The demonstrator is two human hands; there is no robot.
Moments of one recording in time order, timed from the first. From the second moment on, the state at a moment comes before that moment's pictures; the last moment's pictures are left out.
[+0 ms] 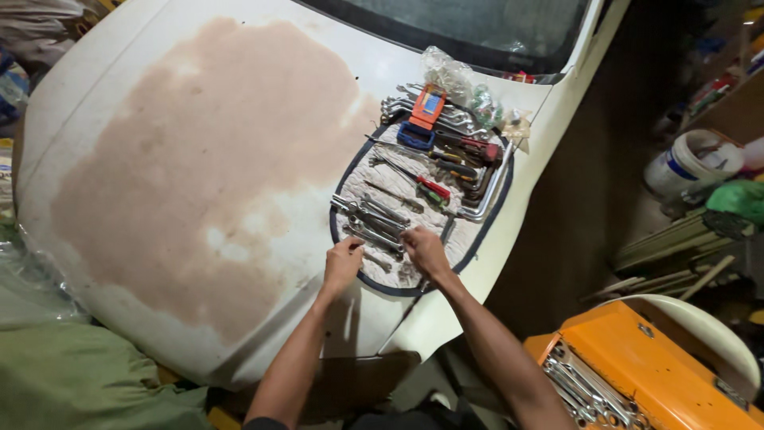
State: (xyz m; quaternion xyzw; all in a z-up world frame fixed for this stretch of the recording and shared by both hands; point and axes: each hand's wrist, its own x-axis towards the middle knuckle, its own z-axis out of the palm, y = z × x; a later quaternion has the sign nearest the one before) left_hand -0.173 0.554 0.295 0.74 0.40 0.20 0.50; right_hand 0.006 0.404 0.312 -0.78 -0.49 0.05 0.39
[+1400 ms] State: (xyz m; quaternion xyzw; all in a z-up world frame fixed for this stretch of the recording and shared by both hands) left_hand -0.025 0.438 0.323 0.51 0.14 0.21 0.82; right_hand 0.044 0.243 0.329 -0.61 -0.15 0.25 0.74
